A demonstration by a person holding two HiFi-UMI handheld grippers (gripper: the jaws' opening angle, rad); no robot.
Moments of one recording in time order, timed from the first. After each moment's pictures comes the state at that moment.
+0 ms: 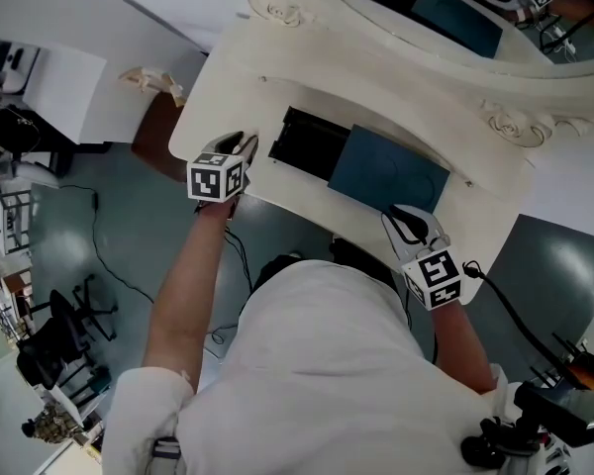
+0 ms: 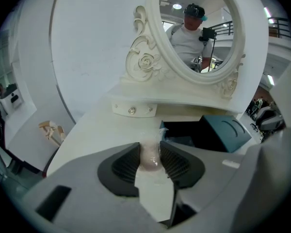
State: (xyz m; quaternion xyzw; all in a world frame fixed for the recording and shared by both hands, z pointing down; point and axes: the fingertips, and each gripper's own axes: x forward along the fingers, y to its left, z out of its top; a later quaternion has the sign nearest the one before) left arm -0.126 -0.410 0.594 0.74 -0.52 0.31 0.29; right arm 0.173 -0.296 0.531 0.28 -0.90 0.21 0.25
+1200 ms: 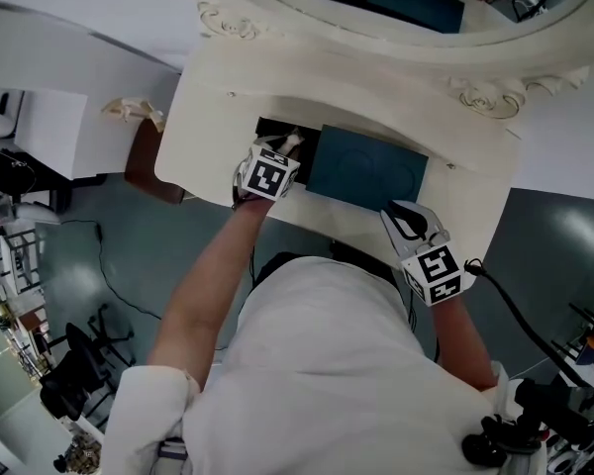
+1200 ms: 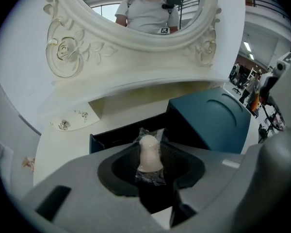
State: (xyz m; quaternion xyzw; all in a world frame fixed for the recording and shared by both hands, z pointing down) left arm 0.027 -0.425 0.643 0.77 -0.38 0.45 0.23; right arm 0.216 -0.296 0.531 0.34 -0.88 0.22 0.23
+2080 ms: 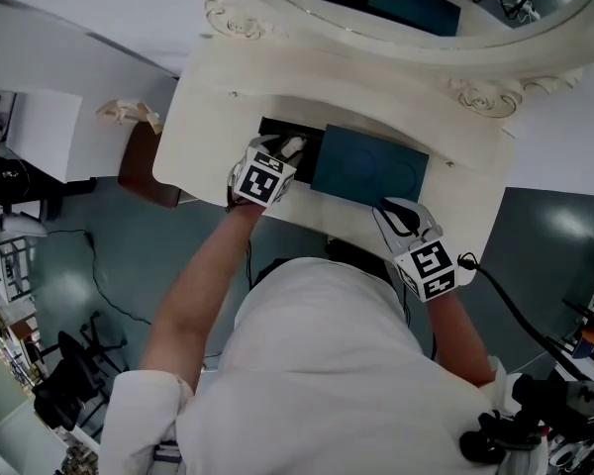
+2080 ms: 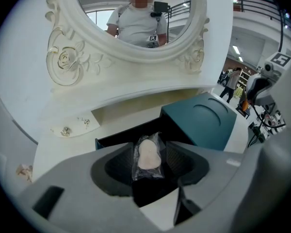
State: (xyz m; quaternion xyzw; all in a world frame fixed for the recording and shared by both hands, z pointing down) left arm 0.021 -0.416 0.620 0.81 -0.35 0.42 0.21; right arm 0.186 -0.293 0.524 0.34 -0.88 0.20 0.25
